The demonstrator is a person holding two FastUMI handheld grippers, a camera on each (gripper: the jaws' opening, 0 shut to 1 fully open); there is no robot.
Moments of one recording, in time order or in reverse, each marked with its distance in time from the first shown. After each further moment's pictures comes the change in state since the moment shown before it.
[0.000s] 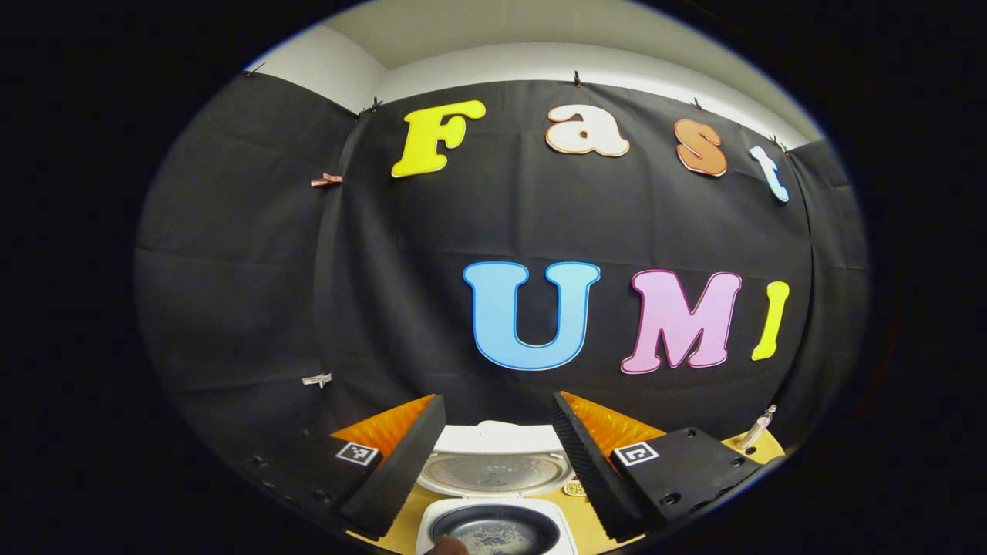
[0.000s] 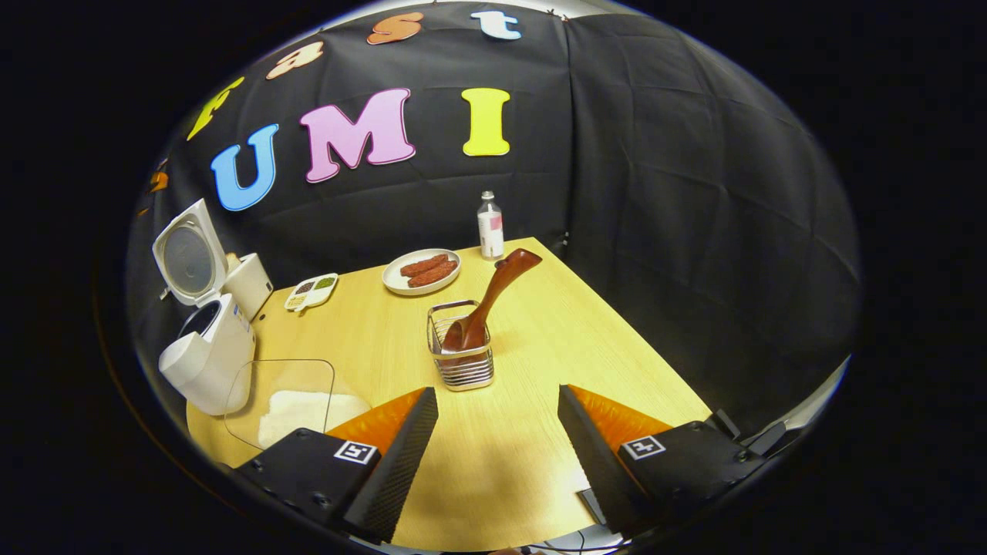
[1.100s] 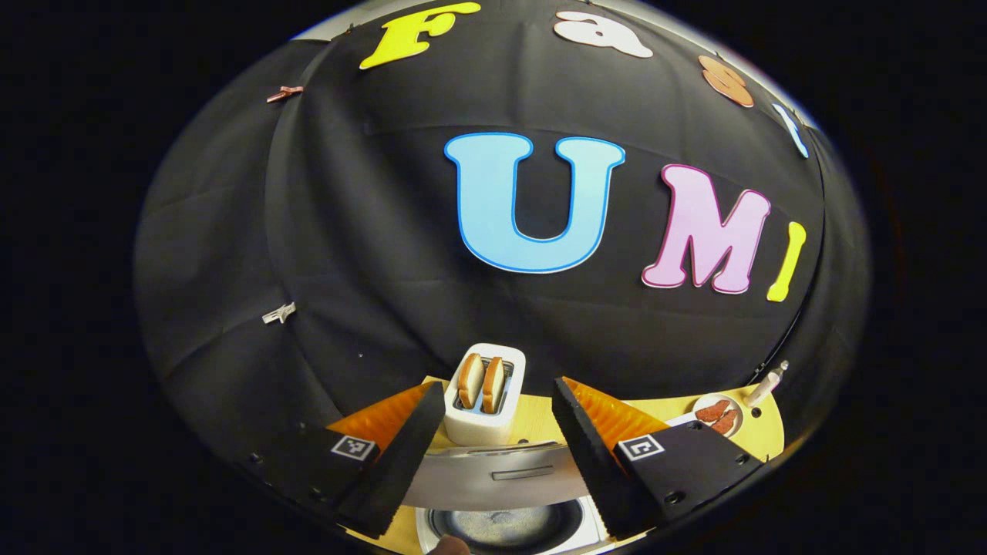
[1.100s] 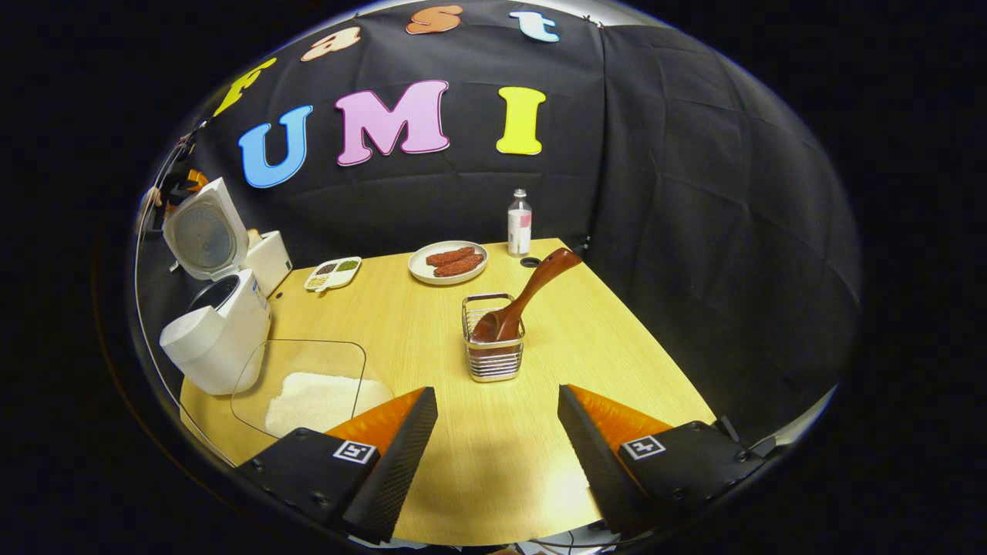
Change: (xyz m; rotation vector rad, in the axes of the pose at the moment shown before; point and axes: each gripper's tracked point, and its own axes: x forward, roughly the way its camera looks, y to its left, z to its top) left arm 0.049 0.009 -0.123 -0.003 0.359 -0.065; right arm -0.013 0.034 -0.010 -0.076 0.018 0.050
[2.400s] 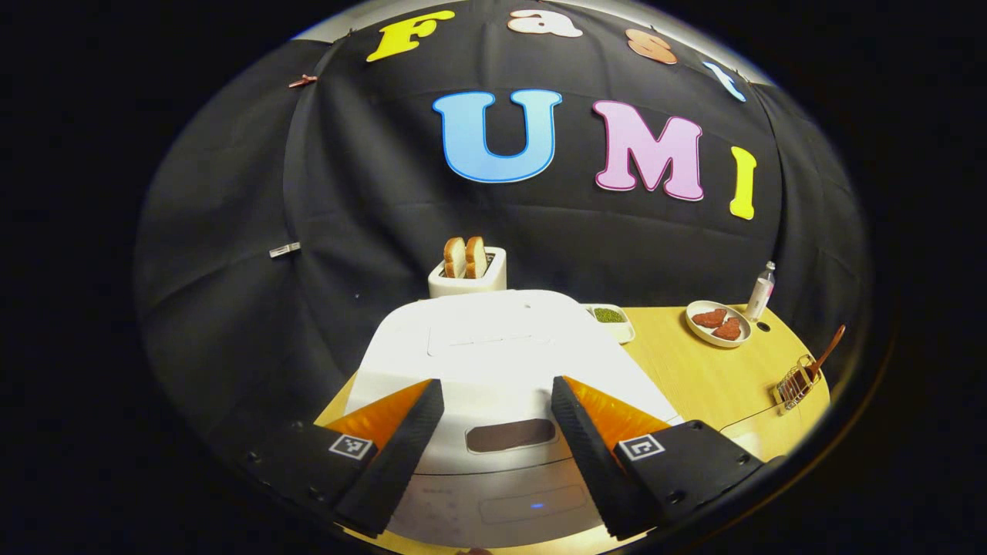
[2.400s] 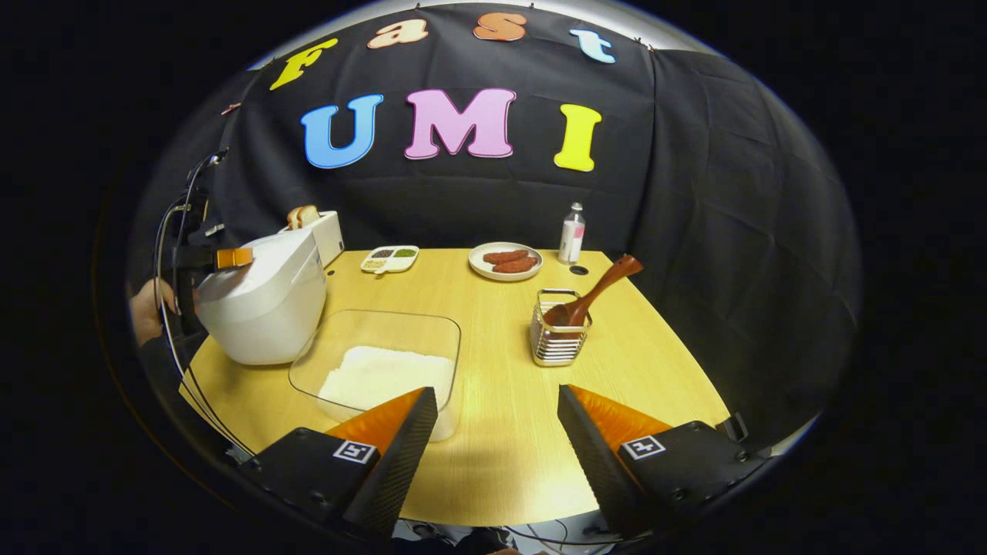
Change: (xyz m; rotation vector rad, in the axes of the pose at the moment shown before) left arm -0.066 -0.023 -0.235 0.068 0.020 -0.033; right arm -0.052 0.094 -0.014 -0.116 -0.049 0.102
